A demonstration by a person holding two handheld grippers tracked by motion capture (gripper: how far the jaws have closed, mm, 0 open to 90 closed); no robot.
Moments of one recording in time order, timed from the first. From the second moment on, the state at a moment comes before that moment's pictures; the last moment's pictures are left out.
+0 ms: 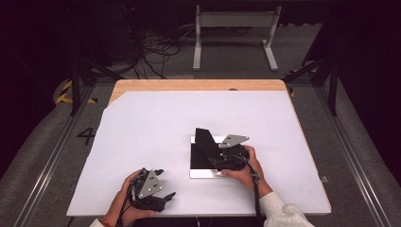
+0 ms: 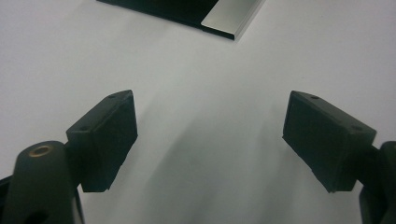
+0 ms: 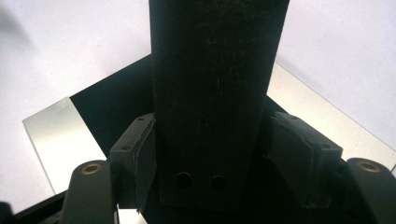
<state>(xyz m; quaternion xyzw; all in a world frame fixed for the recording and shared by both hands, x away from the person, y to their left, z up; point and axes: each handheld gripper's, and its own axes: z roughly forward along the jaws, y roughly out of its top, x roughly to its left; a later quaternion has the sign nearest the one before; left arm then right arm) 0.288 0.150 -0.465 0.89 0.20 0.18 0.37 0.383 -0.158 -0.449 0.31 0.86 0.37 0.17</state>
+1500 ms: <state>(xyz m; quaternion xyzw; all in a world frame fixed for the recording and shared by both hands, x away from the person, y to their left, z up) 0.290 0.149 -0.467 0.89 0.20 0.18 0.38 0.381 -0.155 -0.446 0.31 0.86 0.37 0.15</state>
